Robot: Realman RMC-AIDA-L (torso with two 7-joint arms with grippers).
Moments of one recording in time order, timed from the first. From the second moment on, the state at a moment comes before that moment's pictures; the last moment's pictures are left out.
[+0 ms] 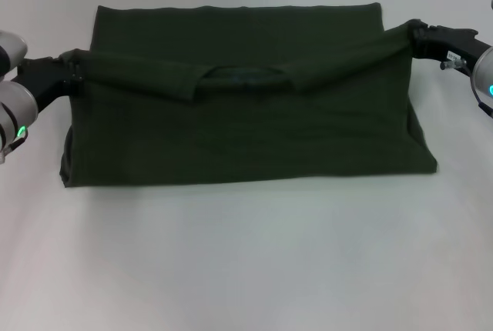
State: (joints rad) left arm -0.87 -2.07 -0.23 0.24 2.06 0.62 -0.63; right arm 0.88 2.04 0.08 -0.27 -2.09 -0.71 1.06
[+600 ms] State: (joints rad) left arm -0.89 -2.08 -0.24 0.23 2.02 0.58 -0.62; right arm 0.87 2.06 0.04 -0.27 -1.98 -0.63 1.03
